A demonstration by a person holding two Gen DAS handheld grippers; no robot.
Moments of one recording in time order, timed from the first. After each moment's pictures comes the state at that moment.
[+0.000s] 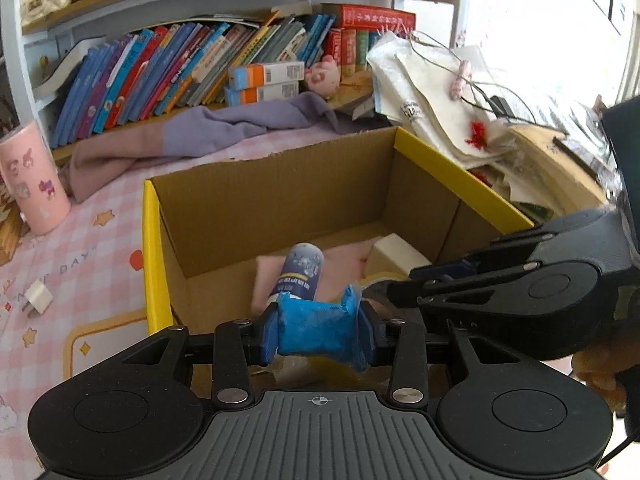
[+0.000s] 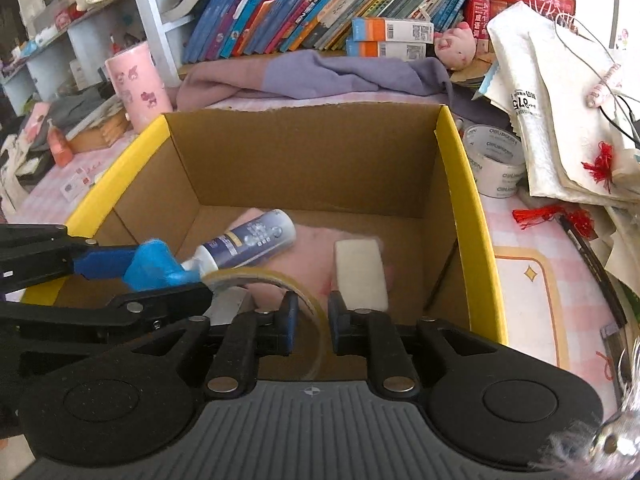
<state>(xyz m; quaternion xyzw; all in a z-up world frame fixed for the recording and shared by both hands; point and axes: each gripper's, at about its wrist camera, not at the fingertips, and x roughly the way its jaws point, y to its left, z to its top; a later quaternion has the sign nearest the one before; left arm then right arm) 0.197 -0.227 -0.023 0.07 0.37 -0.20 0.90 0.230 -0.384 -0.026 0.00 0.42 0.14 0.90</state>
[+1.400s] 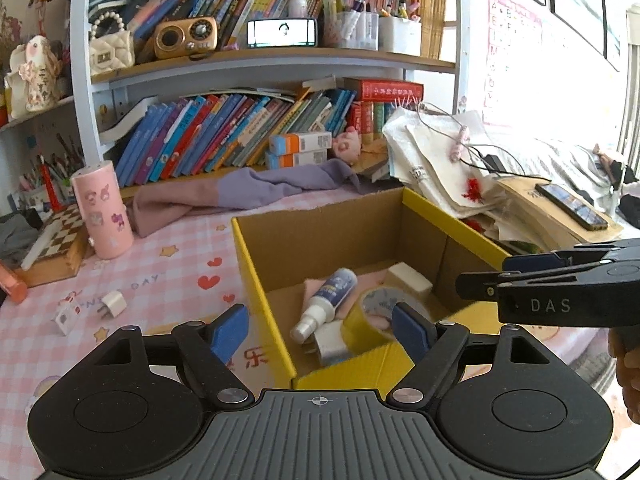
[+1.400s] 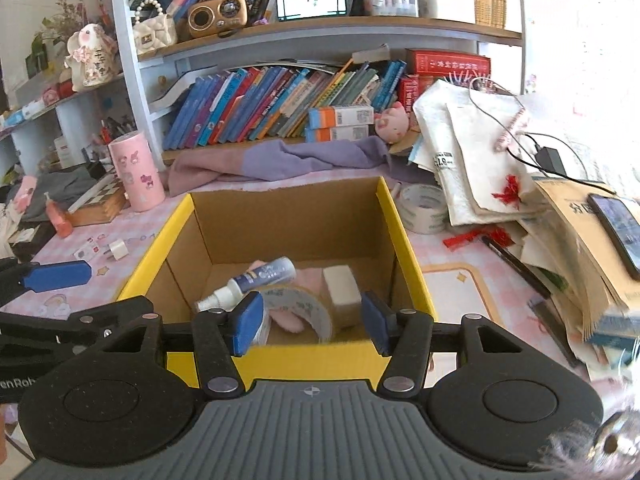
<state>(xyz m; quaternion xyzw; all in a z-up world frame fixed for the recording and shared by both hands) 0.108 -0.169 0.021 0.05 0.28 -0.17 0.94 0.120 -0.375 0.031 0.04 0.30 0.05 0.95</state>
